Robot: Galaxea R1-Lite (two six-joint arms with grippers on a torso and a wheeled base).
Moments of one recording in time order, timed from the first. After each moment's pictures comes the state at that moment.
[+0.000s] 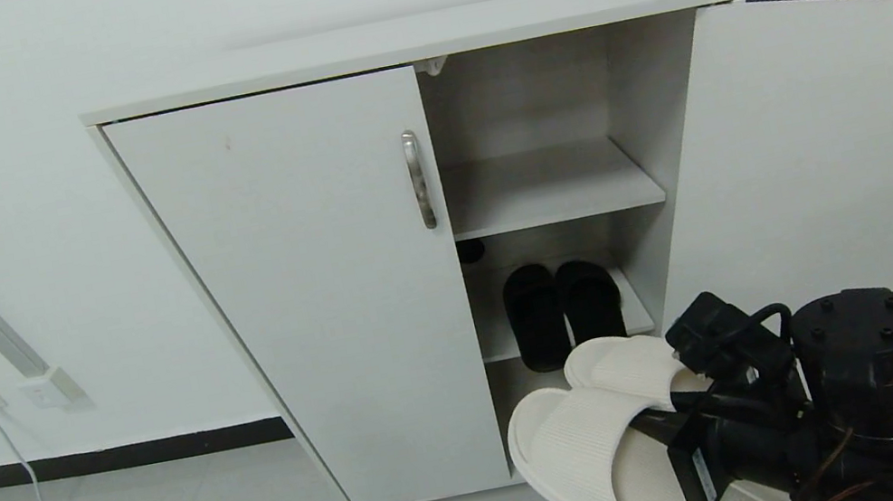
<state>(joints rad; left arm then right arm) 0.00 0.00 0.00 0.00 -0.07 -0.01 0.80 1.69 -0.46 -0.90 -0.09 0.04</state>
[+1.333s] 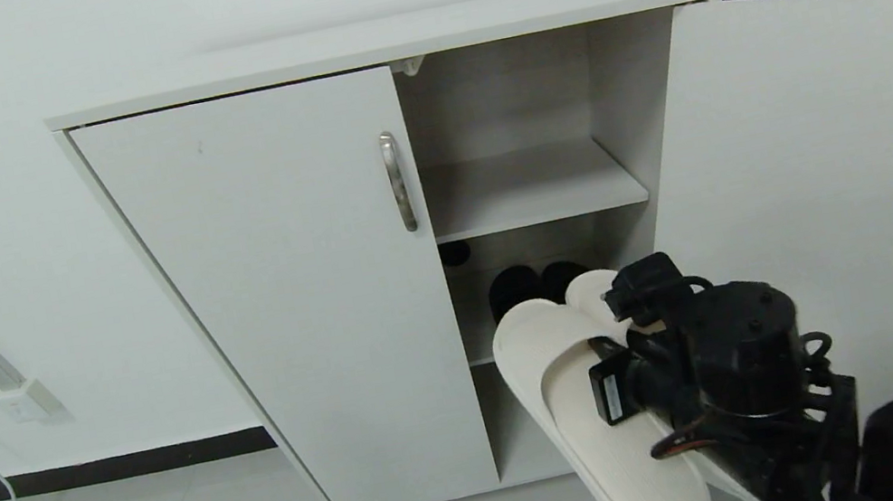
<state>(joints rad) 0.00 0.00 0.00 0.00 -0.07 -0.01 0.85 1.92 -0.69 -1.03 -0.54 0.09</state>
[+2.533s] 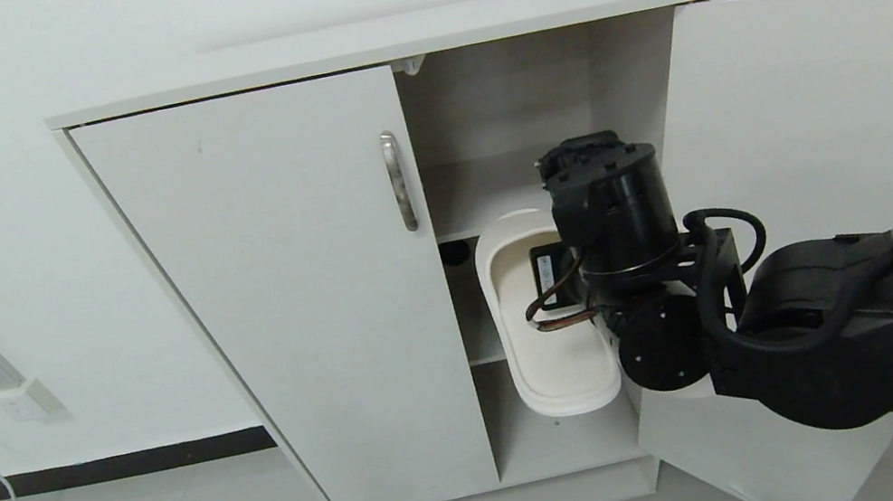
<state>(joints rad) 0.00 0.00 0.00 0.00 -0.07 -0.01 0.89 1.92 -1.27 -0.41 -0.85 0.20</state>
